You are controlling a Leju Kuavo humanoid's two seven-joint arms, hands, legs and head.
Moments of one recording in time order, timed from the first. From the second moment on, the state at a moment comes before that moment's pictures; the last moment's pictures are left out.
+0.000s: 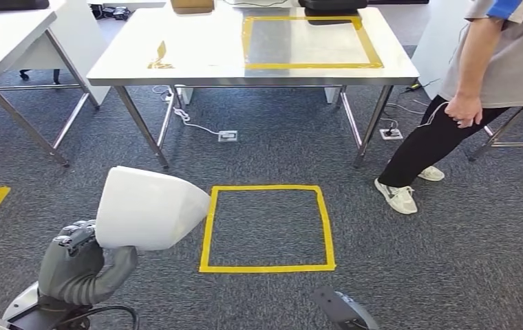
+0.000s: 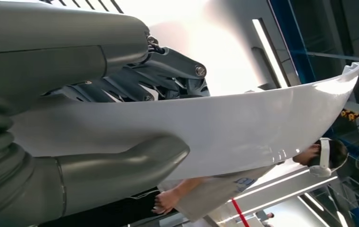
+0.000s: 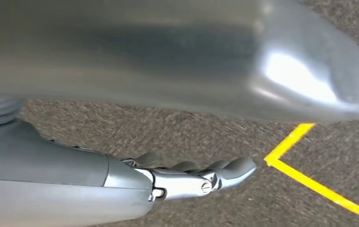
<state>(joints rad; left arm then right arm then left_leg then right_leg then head) 0.05 0.12 -0.41 -1.70 -0.16 -0.07 -0.57 -0.05 -0.05 0.67 -0.34 -0.11 -0.28 -0.33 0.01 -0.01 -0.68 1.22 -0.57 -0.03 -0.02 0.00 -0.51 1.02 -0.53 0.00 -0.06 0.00</state>
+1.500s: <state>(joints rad) -0.01 0.11 -0.40 -1.64 -0.14 -0.13 -0.57 -0.05 -0.05 0.64 -0.33 -0.15 -0.30 -0.33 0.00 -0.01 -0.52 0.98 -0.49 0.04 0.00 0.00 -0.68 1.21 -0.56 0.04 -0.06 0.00</state>
